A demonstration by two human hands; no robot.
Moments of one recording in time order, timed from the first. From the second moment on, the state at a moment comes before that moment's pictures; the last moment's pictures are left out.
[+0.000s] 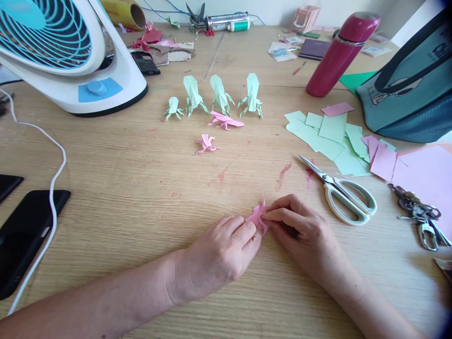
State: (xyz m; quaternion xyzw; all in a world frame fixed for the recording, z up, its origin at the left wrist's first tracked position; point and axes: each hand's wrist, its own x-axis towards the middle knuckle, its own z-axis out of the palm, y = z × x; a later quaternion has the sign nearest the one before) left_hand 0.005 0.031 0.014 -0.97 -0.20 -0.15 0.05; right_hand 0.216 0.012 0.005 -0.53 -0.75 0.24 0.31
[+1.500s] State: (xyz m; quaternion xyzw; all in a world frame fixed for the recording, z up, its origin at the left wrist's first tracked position) left_hand 0.009 0.026 0.014 -0.97 -0.22 -0.11 0.08; right_hand 0.218 0.017 0.004 -0.51 -0.75 0.28 0.31
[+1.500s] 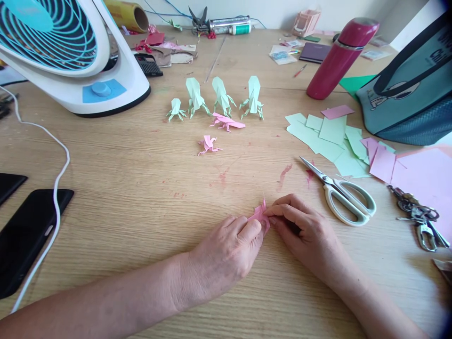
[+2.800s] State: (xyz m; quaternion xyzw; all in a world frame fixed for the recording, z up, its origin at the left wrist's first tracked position) left_hand 0.006 0.025 0.019 -0.97 -0.22 -0.05 0.08; right_hand 0.231 0.014 0.010 -0.49 -0.80 0.24 0.26
